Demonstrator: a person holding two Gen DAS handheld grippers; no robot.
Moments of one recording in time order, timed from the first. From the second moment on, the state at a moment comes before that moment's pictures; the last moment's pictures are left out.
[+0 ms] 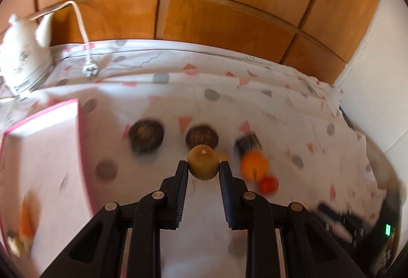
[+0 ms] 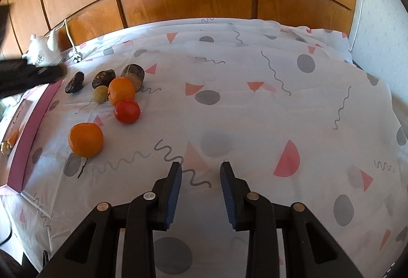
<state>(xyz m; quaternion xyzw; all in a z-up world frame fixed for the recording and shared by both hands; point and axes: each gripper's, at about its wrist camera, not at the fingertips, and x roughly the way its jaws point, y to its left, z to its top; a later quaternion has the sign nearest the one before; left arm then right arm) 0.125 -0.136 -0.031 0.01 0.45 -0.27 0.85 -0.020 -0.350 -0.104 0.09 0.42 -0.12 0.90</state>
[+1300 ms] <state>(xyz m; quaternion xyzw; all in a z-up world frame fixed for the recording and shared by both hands) 0.022 -0.119 -0.090 0.07 0.46 -0.33 0.83 -0.027 -0.304 -0.076 0.07 0.45 -0.05 0.89</state>
